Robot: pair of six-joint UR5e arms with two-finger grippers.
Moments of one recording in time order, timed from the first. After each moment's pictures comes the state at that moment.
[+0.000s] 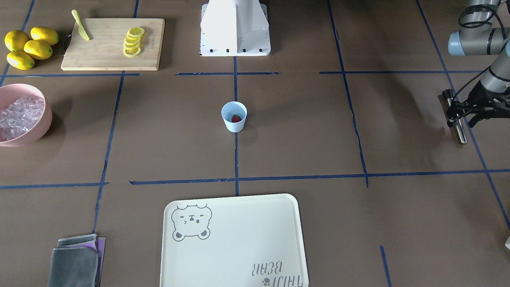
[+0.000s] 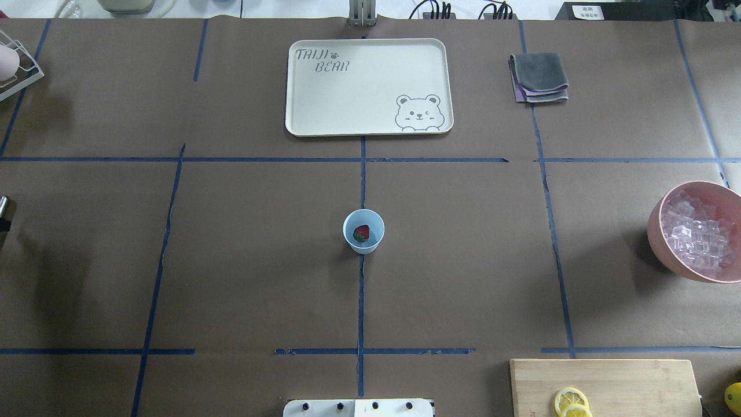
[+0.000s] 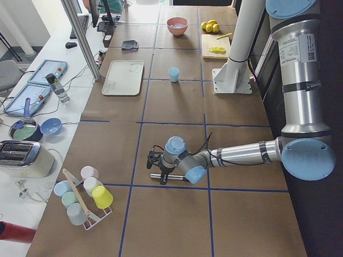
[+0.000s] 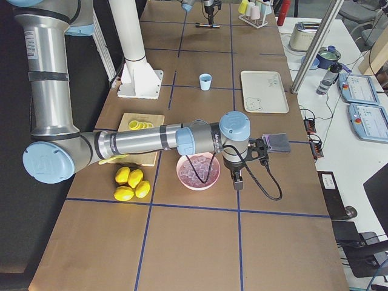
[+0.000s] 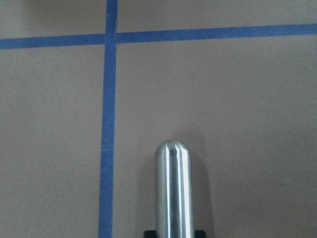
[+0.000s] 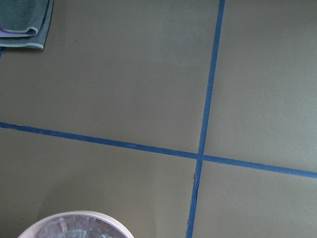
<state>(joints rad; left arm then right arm) -1.04 -1.39 -1.44 -2.53 -2.03 -0.70 1.58 -1.53 1.71 -1.54 2.37 0.00</state>
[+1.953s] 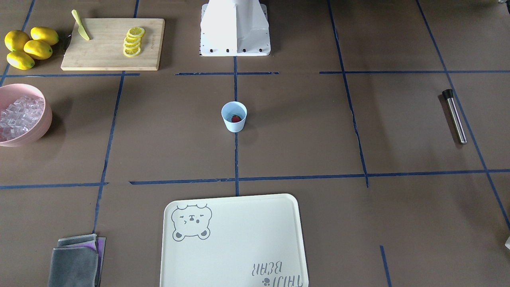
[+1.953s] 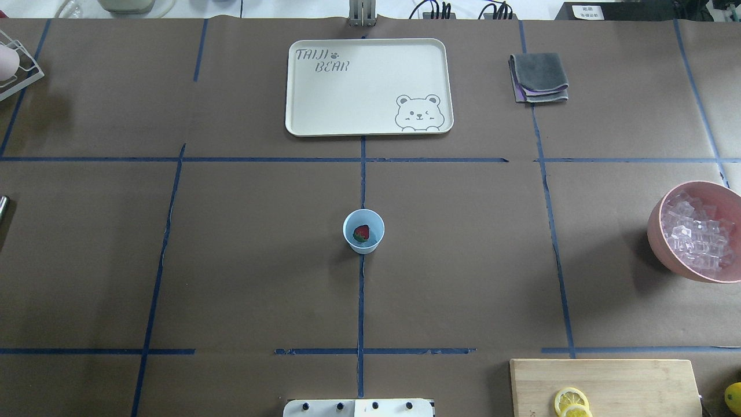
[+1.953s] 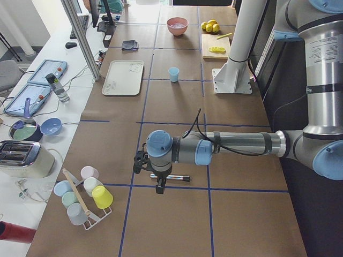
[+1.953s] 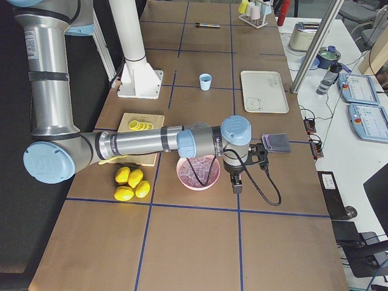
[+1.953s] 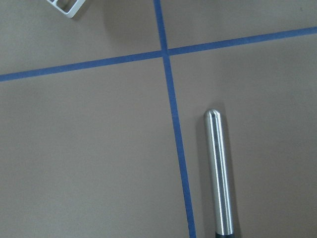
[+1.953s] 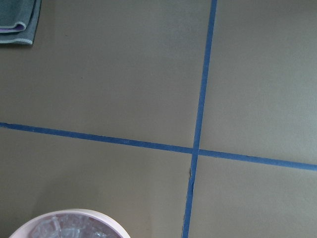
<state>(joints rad) -1.58 -1.41 -1.69 -1.63 -2.40 0.07 1.58 -1.53 1.68 -1.55 2.37 0.00</state>
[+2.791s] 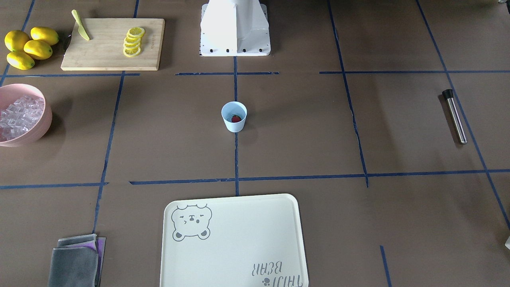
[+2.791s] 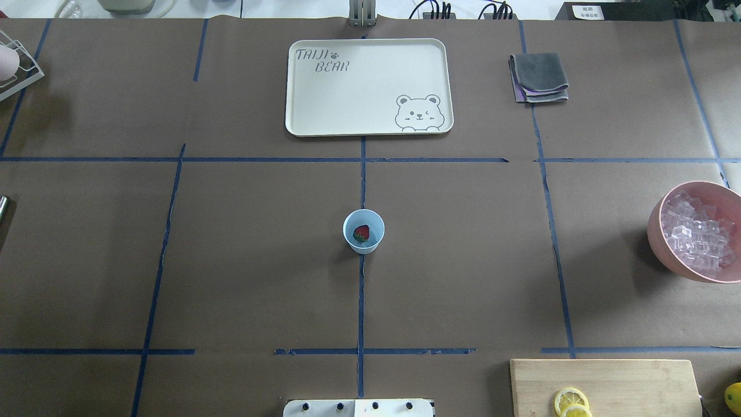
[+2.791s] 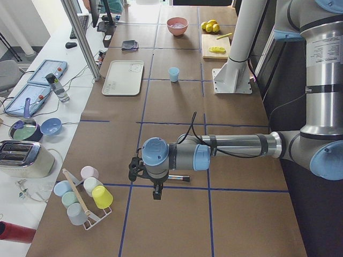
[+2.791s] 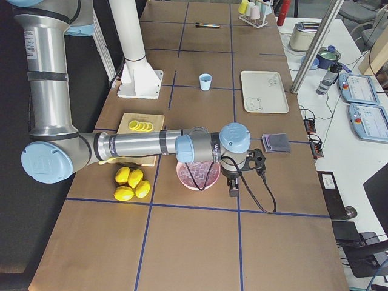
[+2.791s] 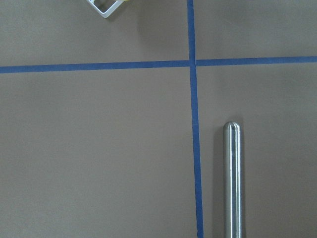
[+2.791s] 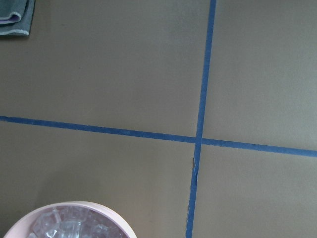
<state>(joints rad) -1.61 -1.46 -1.65 -1.59 -2.41 0.08 1.58 -1.54 1.66 -1.55 2.40 0.00</state>
